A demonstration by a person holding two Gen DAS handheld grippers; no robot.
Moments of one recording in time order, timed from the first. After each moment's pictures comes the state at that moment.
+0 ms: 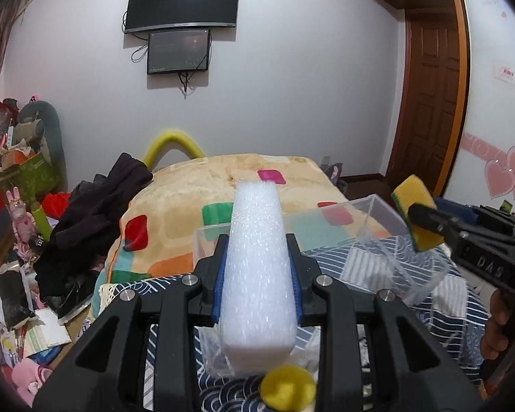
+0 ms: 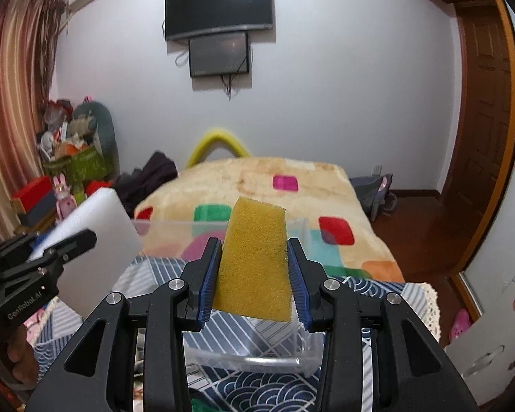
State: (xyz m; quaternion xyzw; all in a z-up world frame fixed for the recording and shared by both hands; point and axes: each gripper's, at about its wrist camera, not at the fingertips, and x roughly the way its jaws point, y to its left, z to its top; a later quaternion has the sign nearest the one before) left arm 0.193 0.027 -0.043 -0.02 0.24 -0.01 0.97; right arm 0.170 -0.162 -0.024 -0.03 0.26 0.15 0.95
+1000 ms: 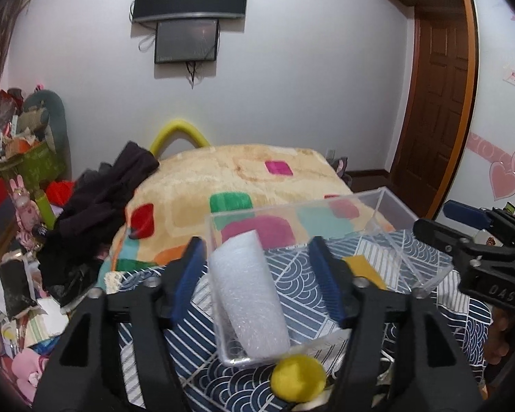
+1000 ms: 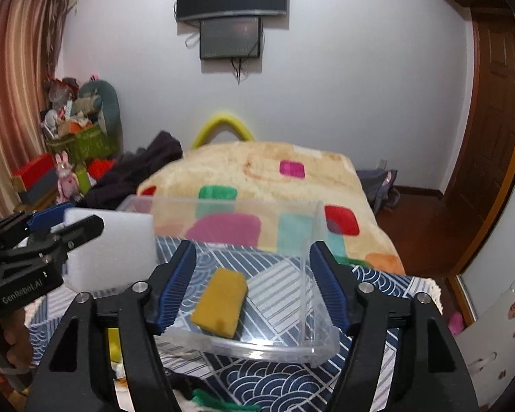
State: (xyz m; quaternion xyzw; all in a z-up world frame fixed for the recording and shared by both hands) left arm 0.184 0.037 -0.039 -0.03 0.25 0.00 0.97; right arm 0.165 -0.163 -0.017 -0.07 0.29 0.16 0.94
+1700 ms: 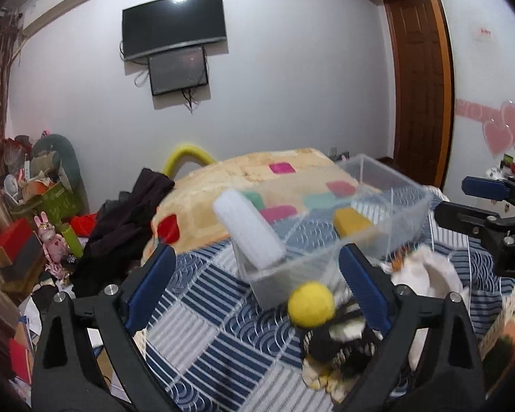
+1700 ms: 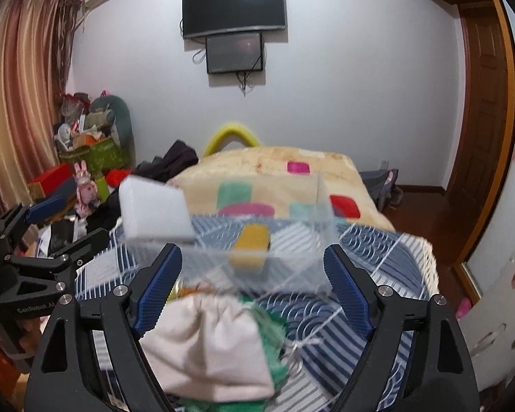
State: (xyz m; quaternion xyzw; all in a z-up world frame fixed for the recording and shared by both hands) left arm 0.100 0.022 -0.054 0.06 0.23 0.00 0.97; right arm 0.102 -0.165 -0.029 -0.04 0.26 0.17 0.95
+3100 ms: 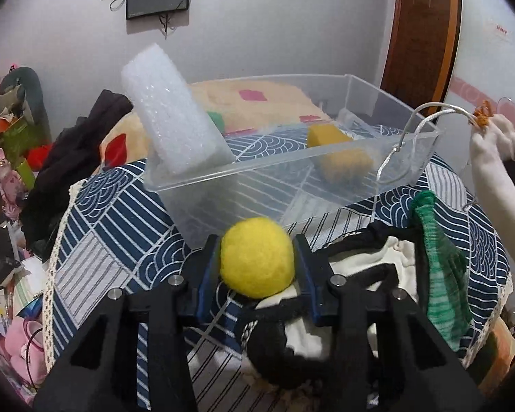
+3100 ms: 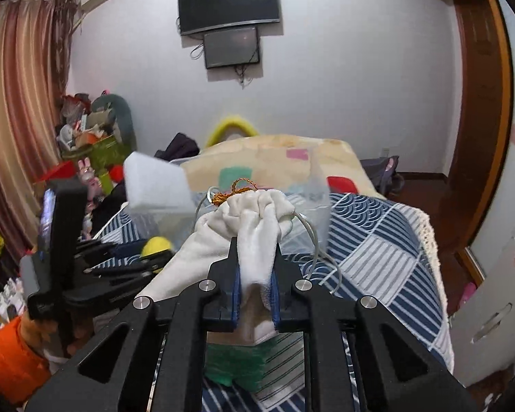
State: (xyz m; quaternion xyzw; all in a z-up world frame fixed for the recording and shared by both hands) left arm 0.144 0.005 -0.125 -0.01 0.36 -0.05 0.93; right arm 0.073 -0.182 -0.043 -0.02 0.27 0.17 0.95
